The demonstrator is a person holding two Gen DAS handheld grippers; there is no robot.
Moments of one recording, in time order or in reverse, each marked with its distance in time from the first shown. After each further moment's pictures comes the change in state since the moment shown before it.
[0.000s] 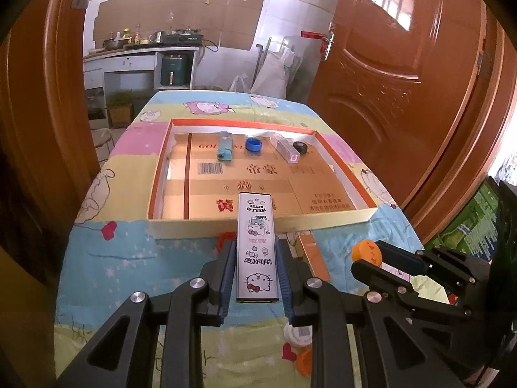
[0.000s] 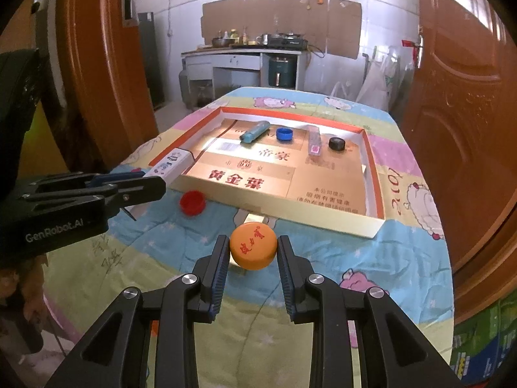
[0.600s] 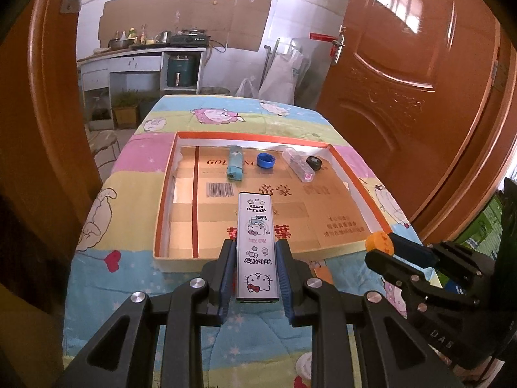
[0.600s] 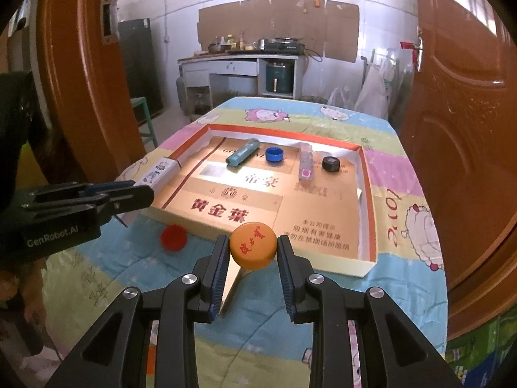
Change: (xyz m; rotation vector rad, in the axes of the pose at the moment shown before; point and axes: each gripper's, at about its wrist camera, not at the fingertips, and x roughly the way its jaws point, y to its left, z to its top) left arm 0.019 0.011 0.031 -0.020 0.000 0.026; right arm 0.018 -0.022 0.034 0.015 -0.021 0.004
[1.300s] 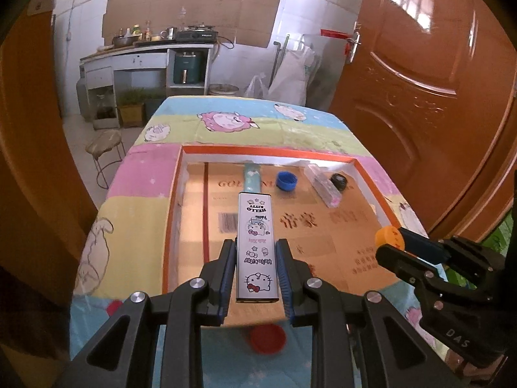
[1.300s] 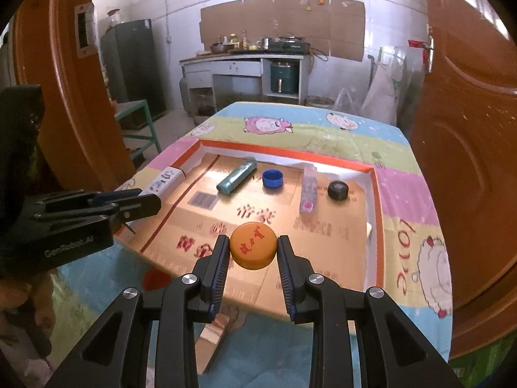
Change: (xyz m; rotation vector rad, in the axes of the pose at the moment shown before) left arm 0.041 0.018 0.043 -0.006 0.020 0.048; right arm 0.045 -0.016 0.048 -0.004 0.007 0.035
